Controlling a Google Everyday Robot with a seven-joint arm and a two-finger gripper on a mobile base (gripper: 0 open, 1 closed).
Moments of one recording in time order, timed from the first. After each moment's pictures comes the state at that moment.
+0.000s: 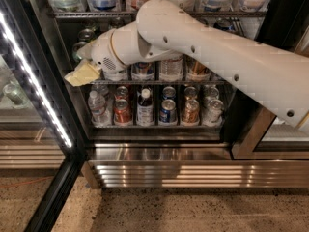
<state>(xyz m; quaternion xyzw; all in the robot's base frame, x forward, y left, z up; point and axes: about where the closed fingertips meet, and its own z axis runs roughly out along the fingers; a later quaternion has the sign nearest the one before) 0.592 0.188 0.912 -0.58 0.62 0.28 0.45</state>
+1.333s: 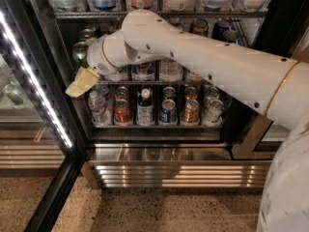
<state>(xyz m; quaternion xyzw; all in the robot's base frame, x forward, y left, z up) 0.634 0.210 0.874 -0.61 0.61 0.23 0.45</state>
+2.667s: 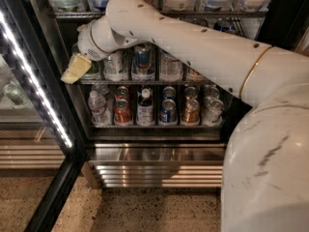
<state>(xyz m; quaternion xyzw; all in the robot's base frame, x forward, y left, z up) 0.676 0.228 0.892 -0.63 0.60 0.17 0.46</state>
